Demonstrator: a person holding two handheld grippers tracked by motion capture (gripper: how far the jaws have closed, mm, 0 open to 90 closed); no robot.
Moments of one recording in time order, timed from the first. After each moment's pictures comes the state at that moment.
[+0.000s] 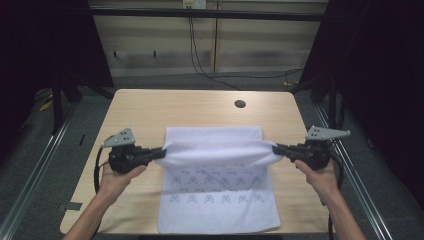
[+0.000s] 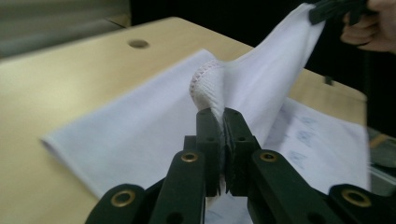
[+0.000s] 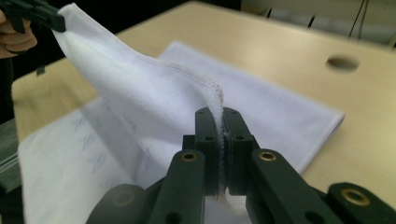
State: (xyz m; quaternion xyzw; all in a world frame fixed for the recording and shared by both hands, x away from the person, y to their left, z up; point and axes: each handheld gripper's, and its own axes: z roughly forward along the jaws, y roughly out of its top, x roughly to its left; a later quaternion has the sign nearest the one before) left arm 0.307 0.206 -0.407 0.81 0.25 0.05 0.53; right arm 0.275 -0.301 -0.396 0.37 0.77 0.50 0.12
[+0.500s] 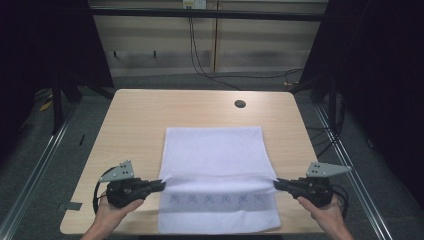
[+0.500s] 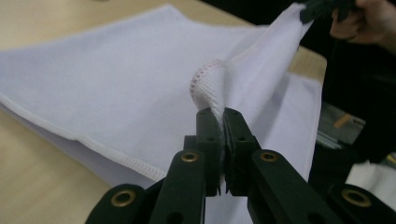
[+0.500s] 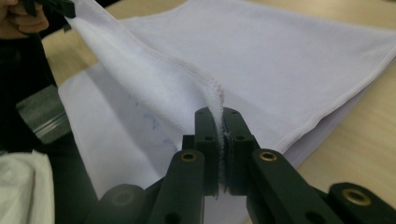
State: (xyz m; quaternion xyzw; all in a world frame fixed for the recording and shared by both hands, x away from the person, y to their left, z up) left arm 0.250 0.216 -0.448 0.83 0.25 0.01 0.51; right arm 0.205 -0.296 -0.432 0.37 0.79 0.48 0.09
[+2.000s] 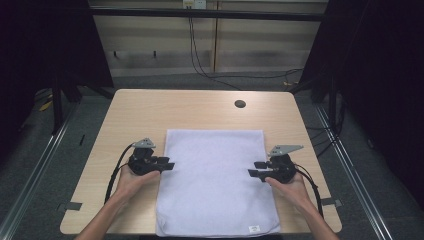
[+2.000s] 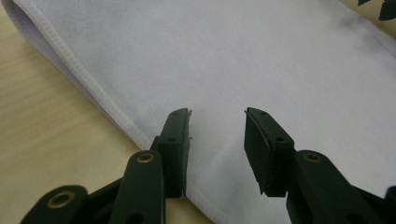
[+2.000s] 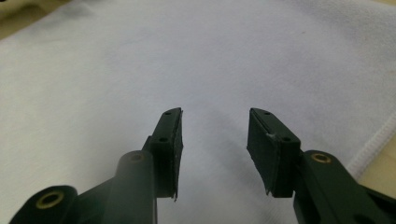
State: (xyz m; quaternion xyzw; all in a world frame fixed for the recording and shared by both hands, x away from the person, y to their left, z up) left arm 0.363 0.189 -0.492 0.84 0.33 0.00 0.43; right arm 0.295 -0.246 -0.477 0.39 0.82 0.40 0.09
